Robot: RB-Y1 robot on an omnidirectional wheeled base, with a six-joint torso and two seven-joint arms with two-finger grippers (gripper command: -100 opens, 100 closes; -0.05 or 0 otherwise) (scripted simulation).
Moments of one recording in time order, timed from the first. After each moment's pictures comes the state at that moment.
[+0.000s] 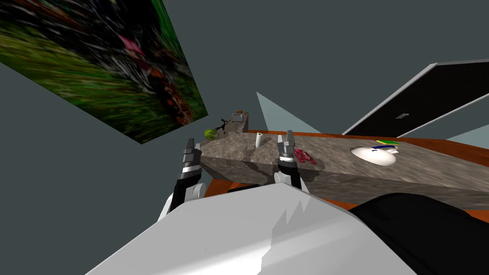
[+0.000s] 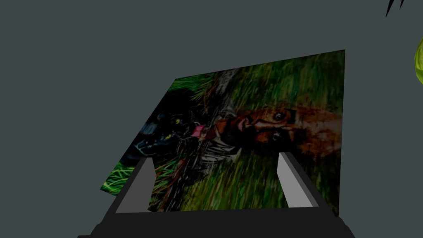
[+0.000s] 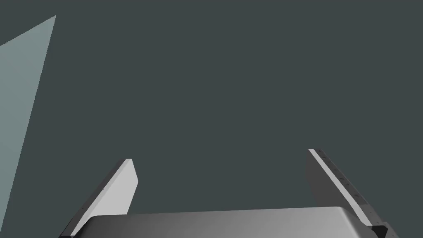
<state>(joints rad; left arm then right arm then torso) 0.45 0.05 -0.01 -2.20 -0.03 -0.37 -0.16 0.51 0.04 -0.04 -2.20 0.00 -0.60 0.09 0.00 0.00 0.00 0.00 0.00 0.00</state>
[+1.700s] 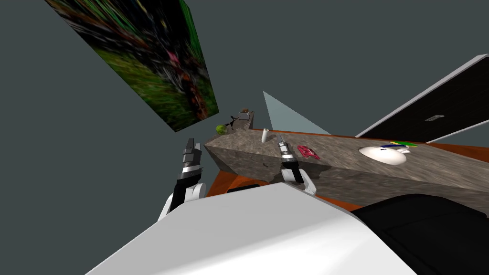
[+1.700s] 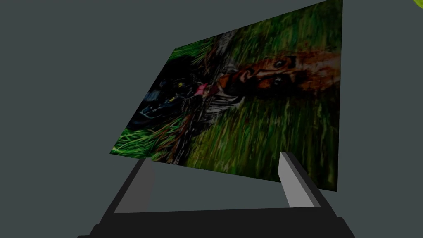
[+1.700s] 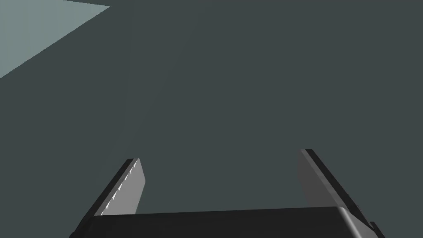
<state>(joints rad) 0.45 0.05 -0.01 -2.20 -0.03 -0.37 -0.16 0.36 -0.16 -0.21 -1.91 0.10 -0.54 0.40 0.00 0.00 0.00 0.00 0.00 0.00</state>
